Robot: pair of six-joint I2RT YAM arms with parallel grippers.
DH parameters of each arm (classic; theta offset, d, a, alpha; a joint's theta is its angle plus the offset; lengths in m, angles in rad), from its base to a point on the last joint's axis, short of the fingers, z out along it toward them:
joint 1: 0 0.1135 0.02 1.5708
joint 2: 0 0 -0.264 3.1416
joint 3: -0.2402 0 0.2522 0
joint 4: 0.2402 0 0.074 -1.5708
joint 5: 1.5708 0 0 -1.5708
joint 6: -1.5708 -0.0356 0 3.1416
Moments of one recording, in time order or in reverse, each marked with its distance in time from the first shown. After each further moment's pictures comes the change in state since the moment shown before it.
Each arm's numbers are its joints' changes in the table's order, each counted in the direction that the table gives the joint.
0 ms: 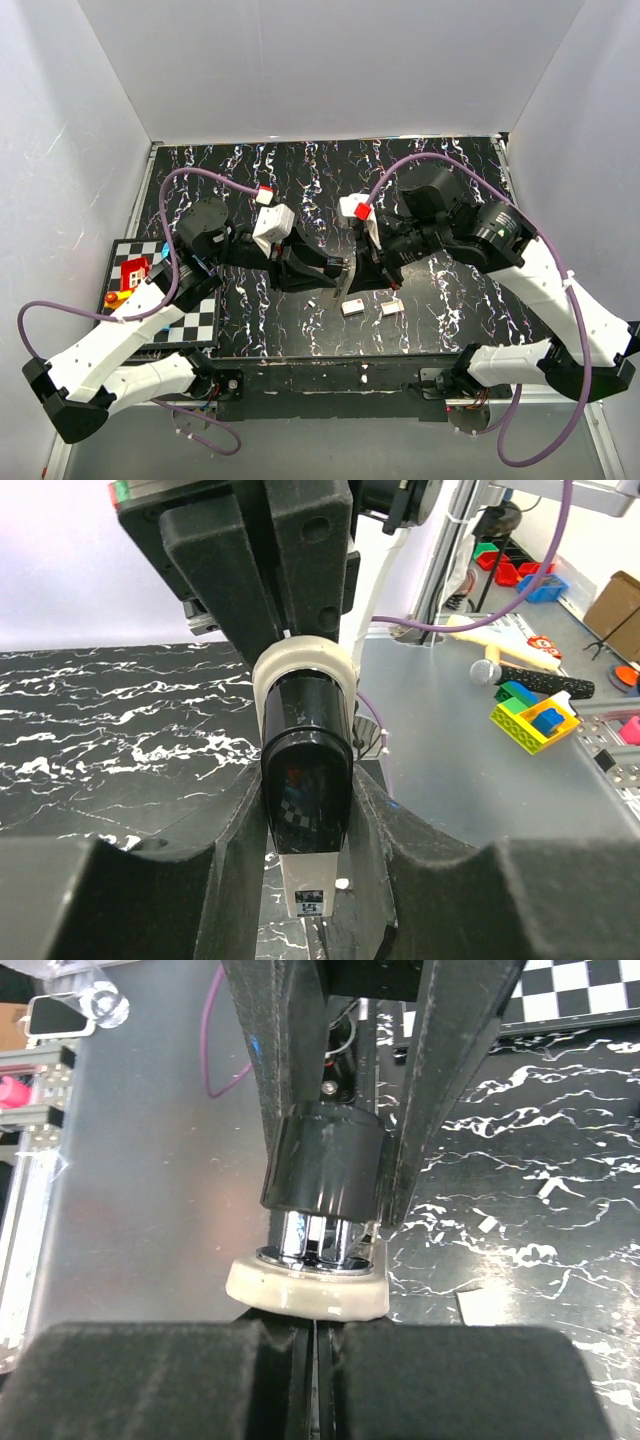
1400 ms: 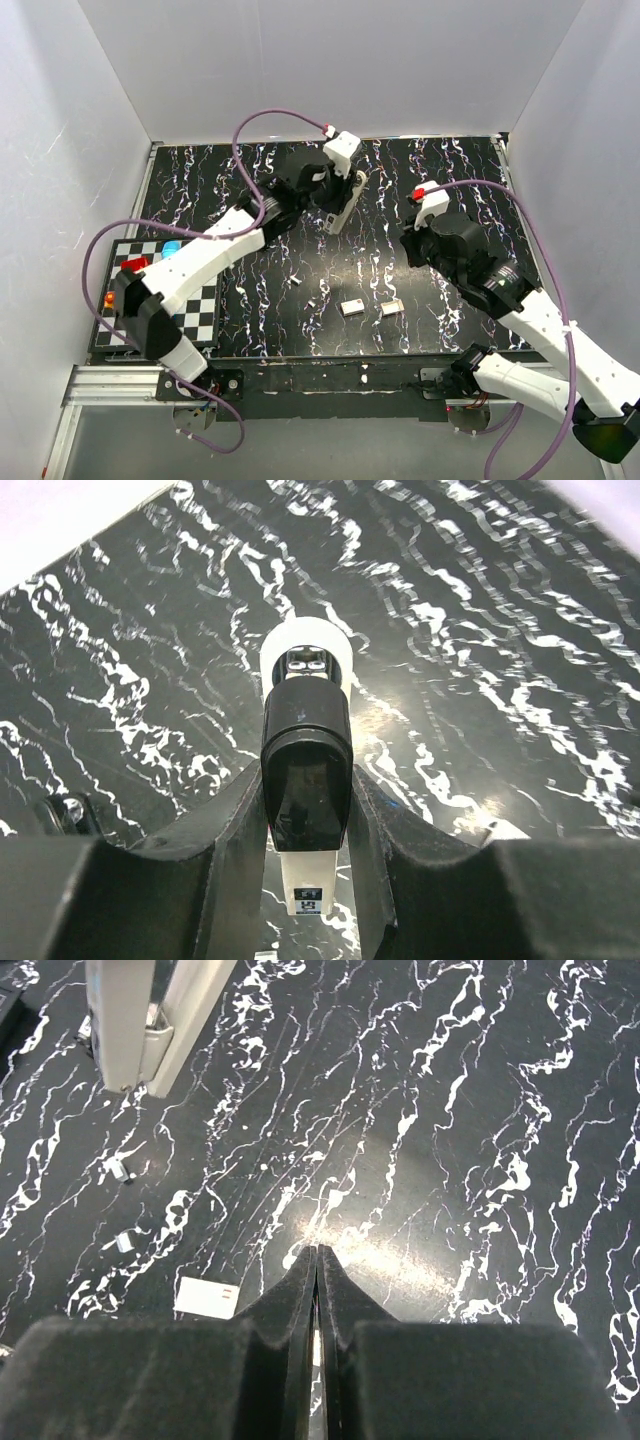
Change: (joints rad) left arm -0.018 -0.534 -0.422 0.299 -1.017 -0.066; right arm -0.189 0.400 0.690 -0.502 1.011 -0.354
